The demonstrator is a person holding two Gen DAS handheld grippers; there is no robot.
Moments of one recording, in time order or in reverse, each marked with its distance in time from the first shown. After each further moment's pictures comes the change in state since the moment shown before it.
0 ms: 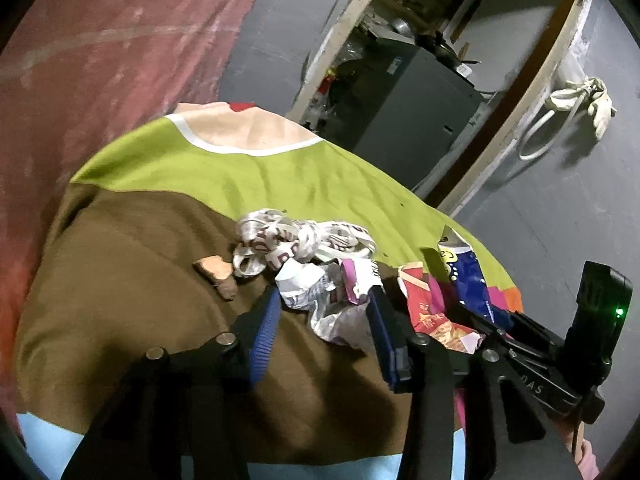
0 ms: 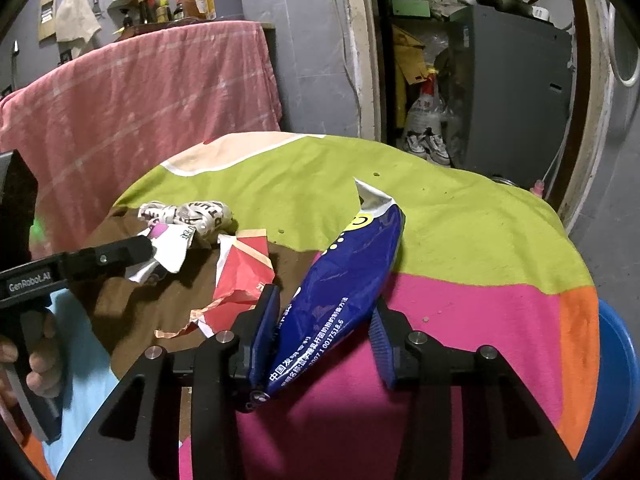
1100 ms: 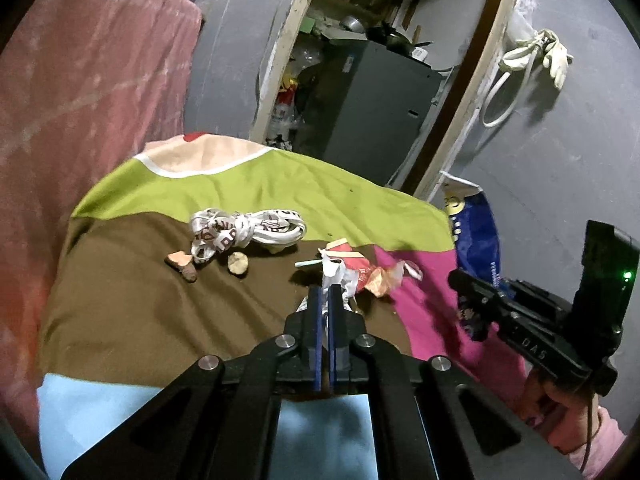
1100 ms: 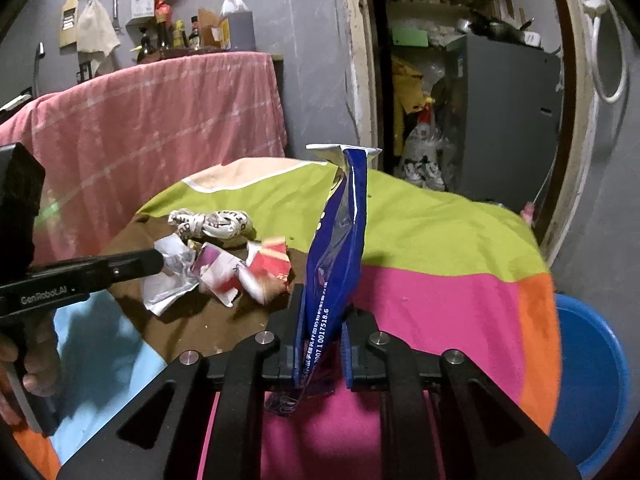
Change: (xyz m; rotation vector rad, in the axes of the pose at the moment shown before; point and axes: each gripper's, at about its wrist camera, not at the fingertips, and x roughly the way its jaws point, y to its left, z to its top) left arm -0.030 -0.047 -0.026 0.184 -0.037 0.003; right arm -0.054 0.006 -0.020 -0.030 -0.129 -0.023
